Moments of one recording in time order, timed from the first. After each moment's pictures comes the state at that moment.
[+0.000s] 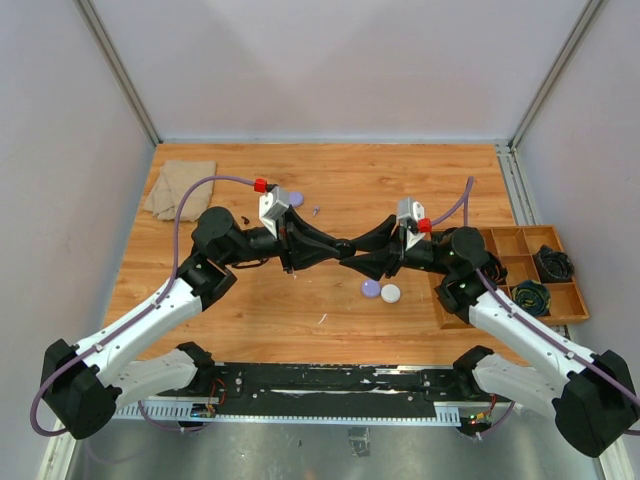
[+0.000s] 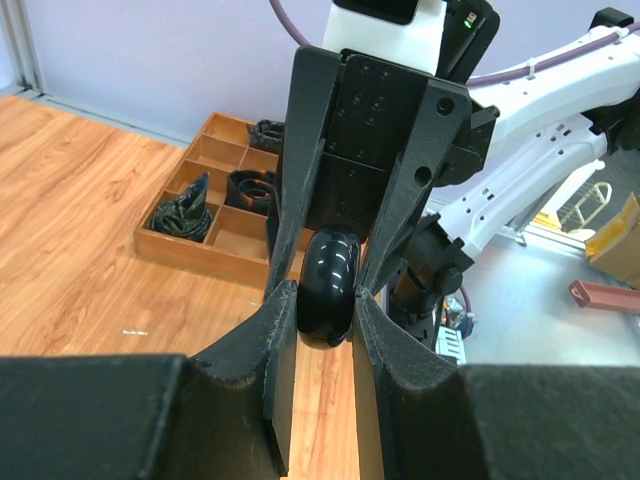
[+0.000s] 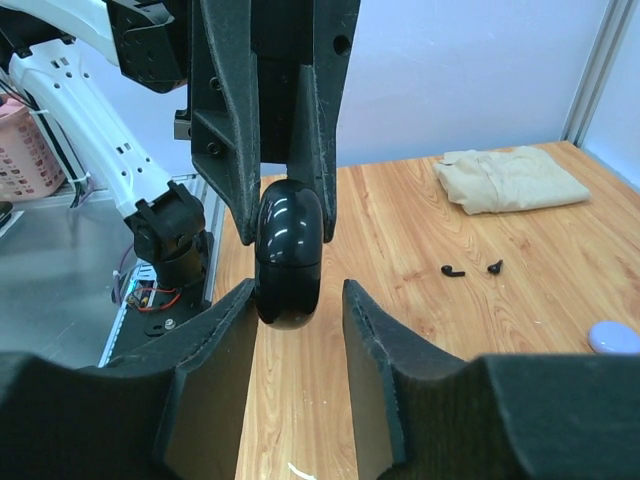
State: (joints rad) left arm -0.66 1.01 0.77 0.40 0.75 -0.36; right arm 0.58 0.98 0.58 0.68 -0.86 0.26
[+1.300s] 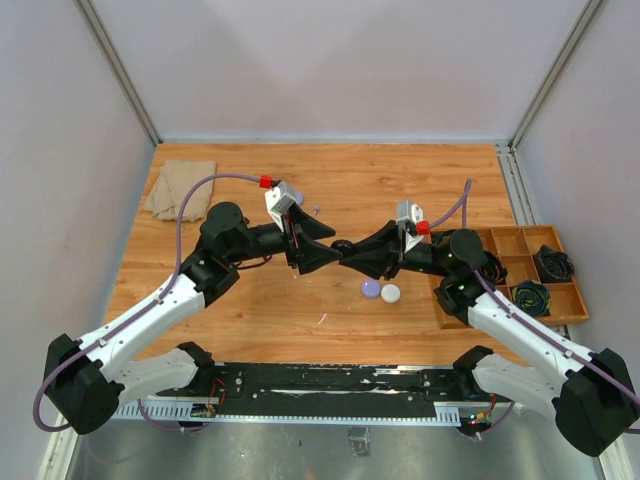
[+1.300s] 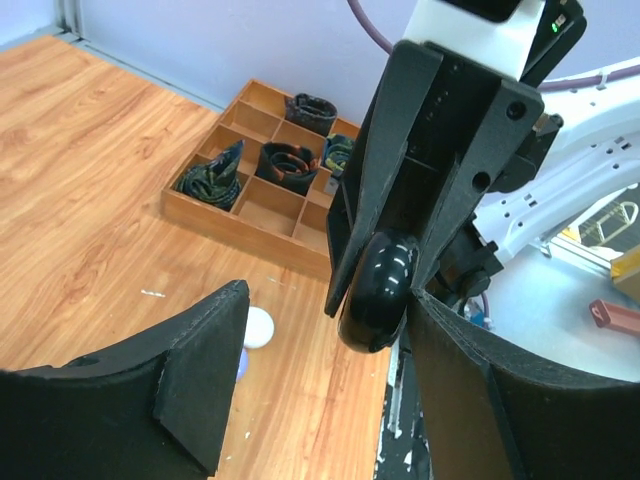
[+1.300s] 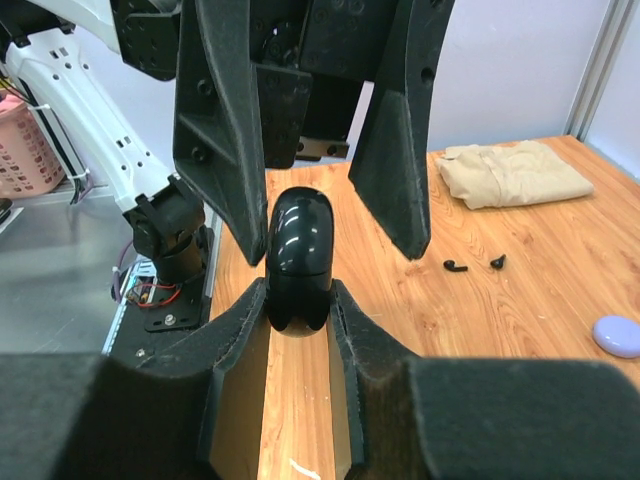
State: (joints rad) left arm -0.66 1.04 0.79 0.30 0.65 -0.36; right arm 0.59 0.99 0.57 0.70 -0.86 0.27
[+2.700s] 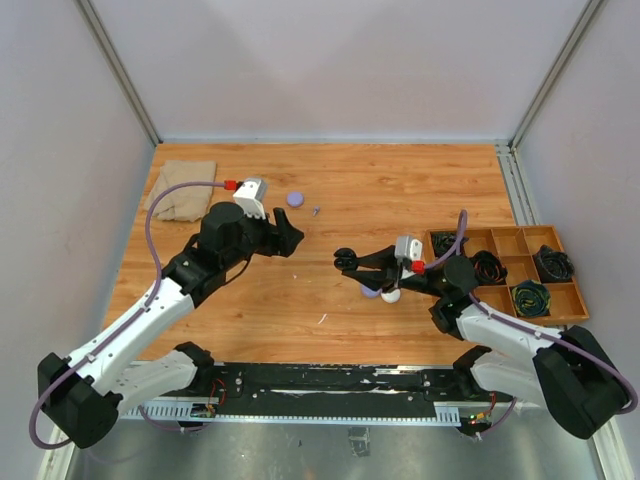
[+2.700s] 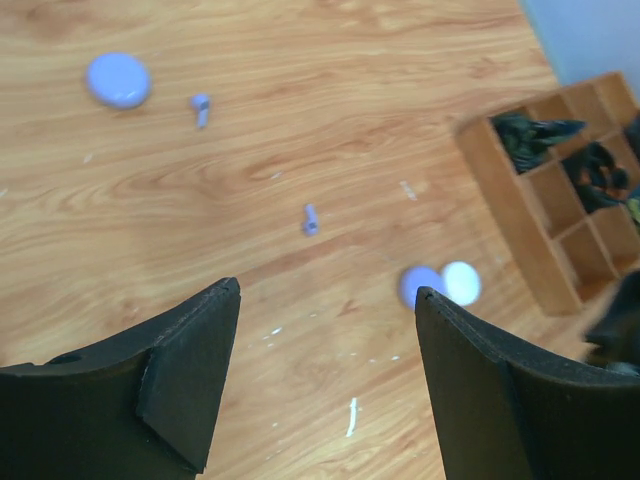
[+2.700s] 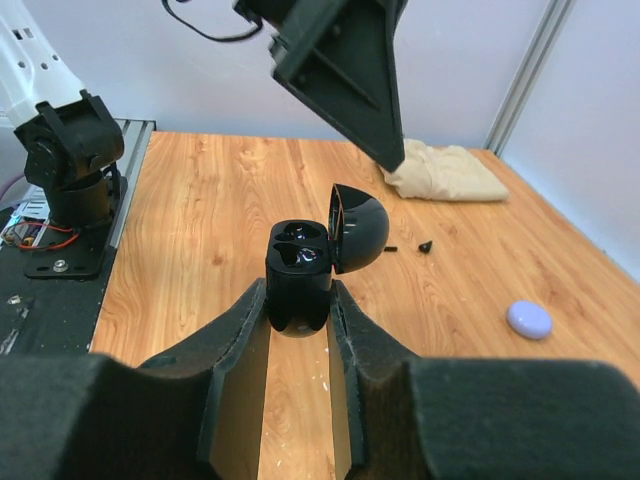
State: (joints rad) left arm -0.60 0.97 0.83 -0.19 0.01 -0.41; right arm 0.59 1.08 0.29 1.06 -0.80 0.04
